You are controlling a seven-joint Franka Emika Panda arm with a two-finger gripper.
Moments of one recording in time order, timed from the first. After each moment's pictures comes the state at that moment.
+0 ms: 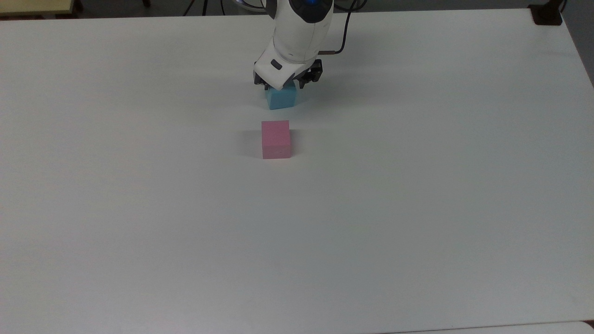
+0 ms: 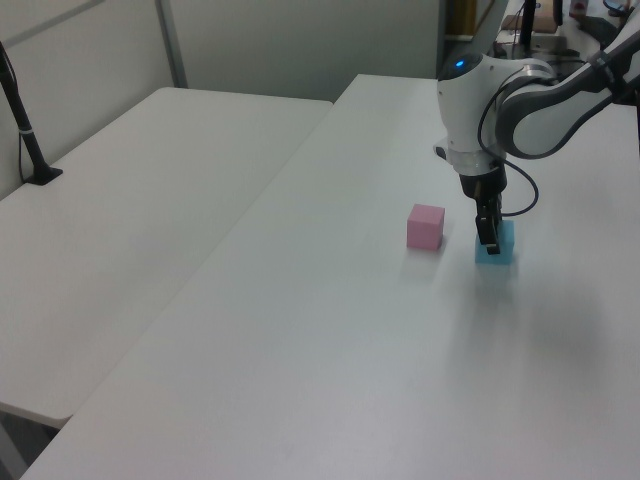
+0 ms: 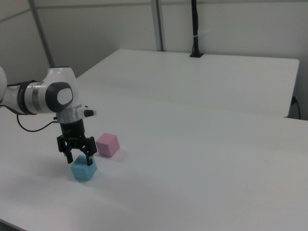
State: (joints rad) arm 0.14 0.12 0.08 -2.13 -0.12 2.01 0.13
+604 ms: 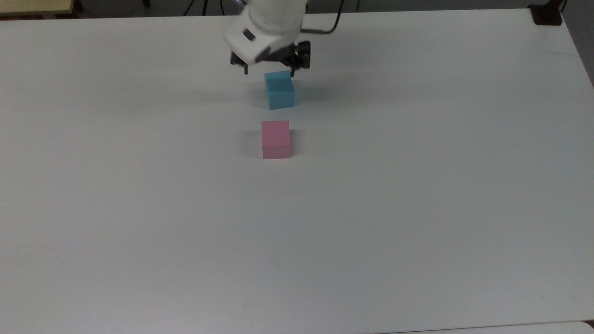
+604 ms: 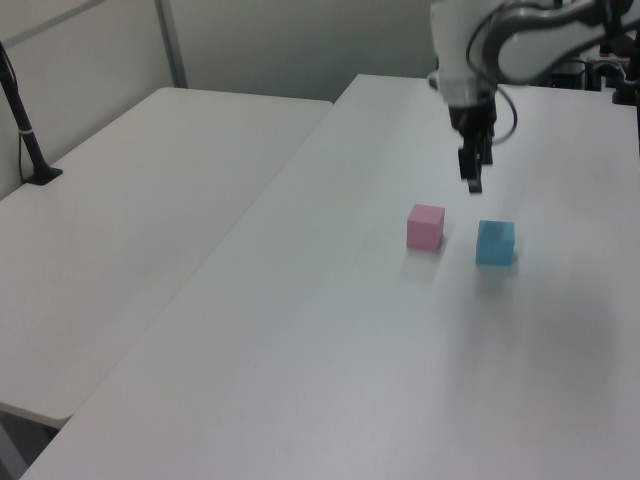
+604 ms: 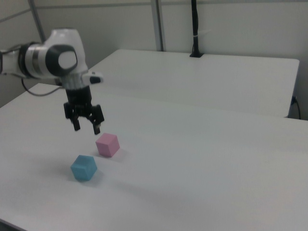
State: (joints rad) arm 0.06 0.07 0.07 -1.91 -0.09 1.80 0.15
